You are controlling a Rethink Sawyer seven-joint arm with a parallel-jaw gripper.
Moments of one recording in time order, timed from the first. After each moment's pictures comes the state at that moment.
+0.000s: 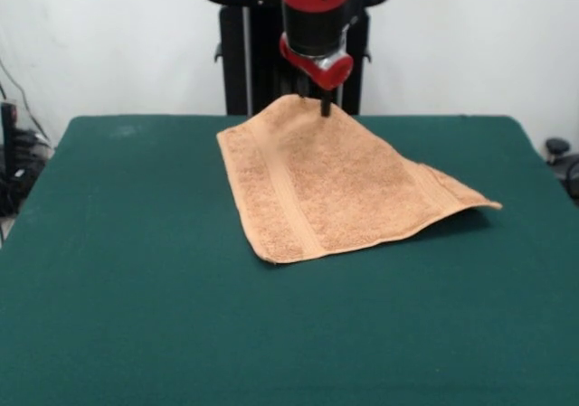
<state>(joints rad) -0.21 -0.63 -0.13 2.18 0.14 0.28 2.21</state>
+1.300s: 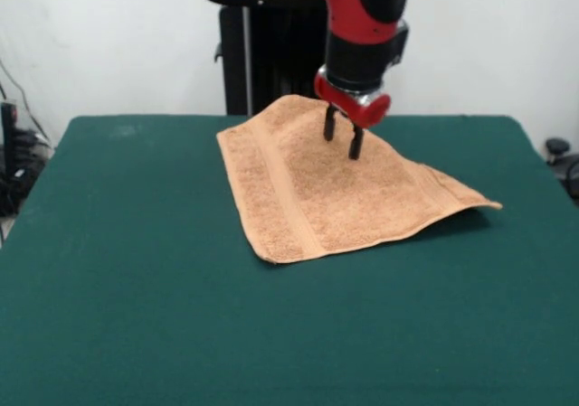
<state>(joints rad) -0.02 -0.53 -0.16 2.08 0.32 0.16 2.21</state>
